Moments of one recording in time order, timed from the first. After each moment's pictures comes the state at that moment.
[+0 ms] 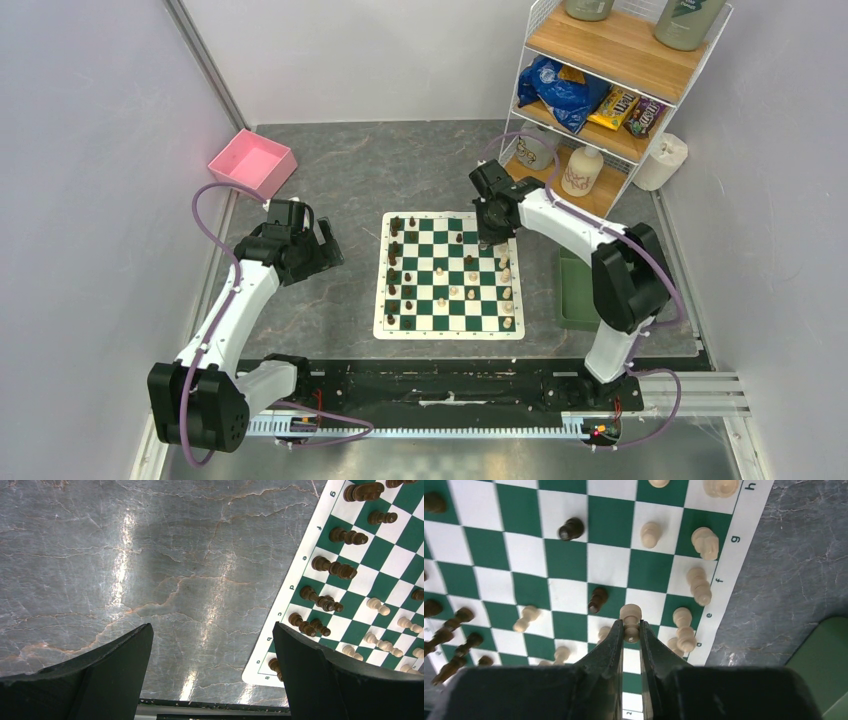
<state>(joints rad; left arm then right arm) -0.12 1.09 0.85 -0.78 -0.03 -0.48 0.56 1.76 1.34 -0.73 0.10 0.44</state>
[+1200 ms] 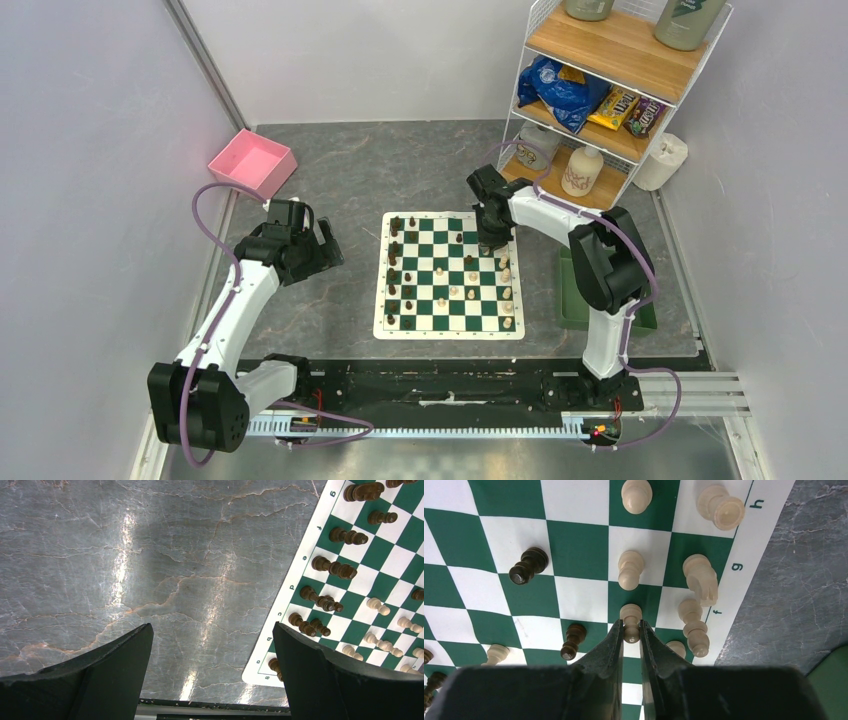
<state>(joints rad) -0.12 1.09 0.85 -0.78 -0.03 -0.48 0.51 1.93 1.37 -0.69 0.10 0.43</state>
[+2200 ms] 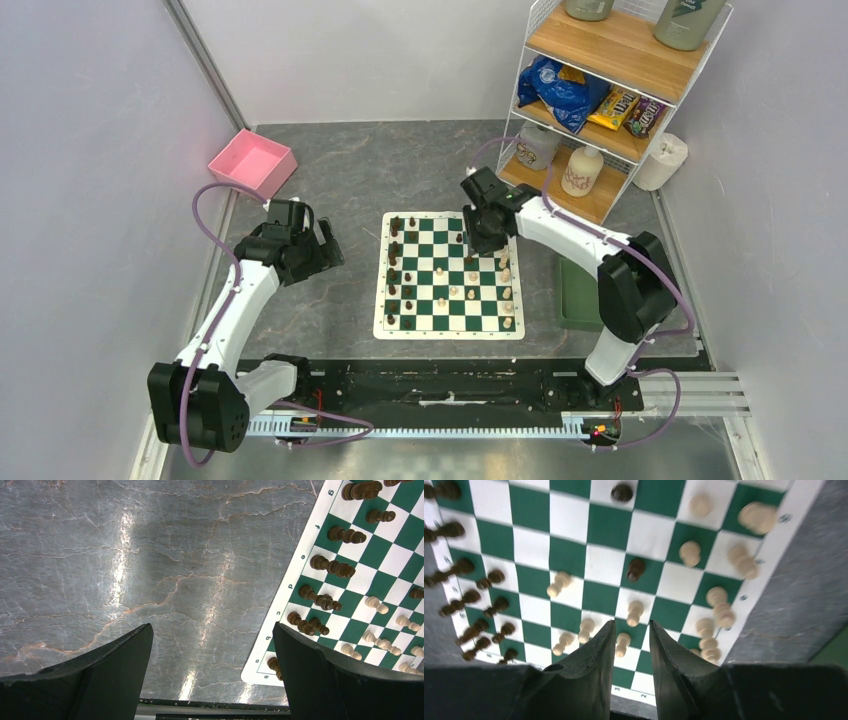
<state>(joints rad) -0.12 1.09 0.85 -0.78 -0.02 -0.48 0.59 1.73 1.34 -0.73 0.05 0.45</state>
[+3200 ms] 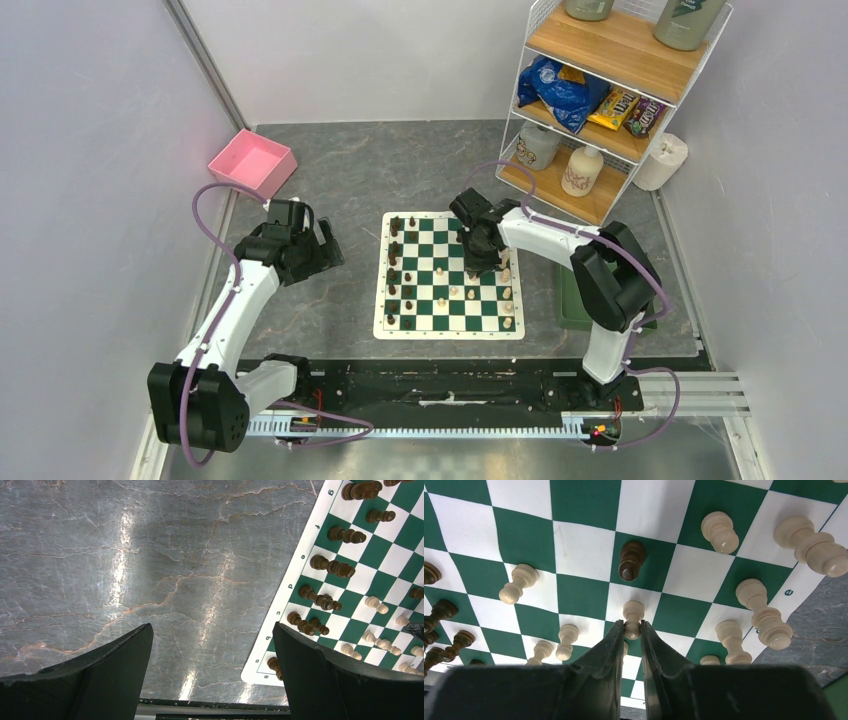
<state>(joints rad) -0.12 1.09 0.85 -0.78 -0.02 -0.48 0.66 1.83 1.24 -0.70 0.05 0.51</state>
